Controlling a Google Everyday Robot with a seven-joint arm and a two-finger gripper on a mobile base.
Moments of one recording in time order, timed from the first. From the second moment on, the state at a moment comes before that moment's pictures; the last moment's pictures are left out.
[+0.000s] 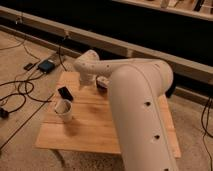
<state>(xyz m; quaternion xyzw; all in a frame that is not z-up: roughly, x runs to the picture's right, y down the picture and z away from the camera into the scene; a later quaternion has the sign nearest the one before) -0.082 0.010 0.895 -0.21 0.14 0.67 0.70</state>
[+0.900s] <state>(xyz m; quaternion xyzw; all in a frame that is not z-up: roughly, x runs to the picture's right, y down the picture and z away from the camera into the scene) -0.087 0.041 0.878 -0.22 0.15 0.65 0.71</state>
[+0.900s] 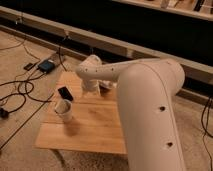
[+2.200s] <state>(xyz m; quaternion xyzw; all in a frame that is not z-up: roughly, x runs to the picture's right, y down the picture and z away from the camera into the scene) -0.162 0.040 0.911 -0.29 0.10 0.61 0.73</state>
